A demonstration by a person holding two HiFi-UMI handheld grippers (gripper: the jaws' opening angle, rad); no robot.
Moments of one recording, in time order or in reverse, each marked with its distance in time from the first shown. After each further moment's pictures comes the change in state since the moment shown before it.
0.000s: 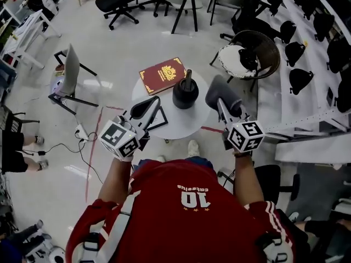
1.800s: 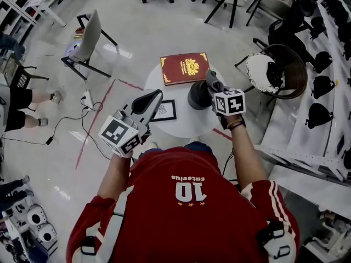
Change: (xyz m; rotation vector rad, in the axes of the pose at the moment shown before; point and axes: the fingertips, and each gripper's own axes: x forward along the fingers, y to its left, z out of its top) left arm -0.013 0.058 -0.014 0.026 0.014 0.280; right arm 0.202 -0.010 -0.112 -0.125 0.573 0.216
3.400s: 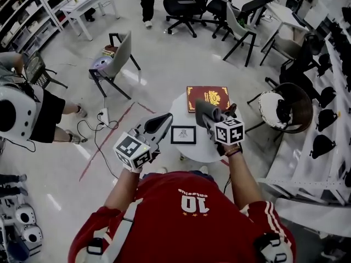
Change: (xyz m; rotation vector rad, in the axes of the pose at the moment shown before) left arm -0.092 0.029 0.023 0.008 -0.061 0.059; right arm -0.002 0.159 0.053 -0.061 -0.155 0.236
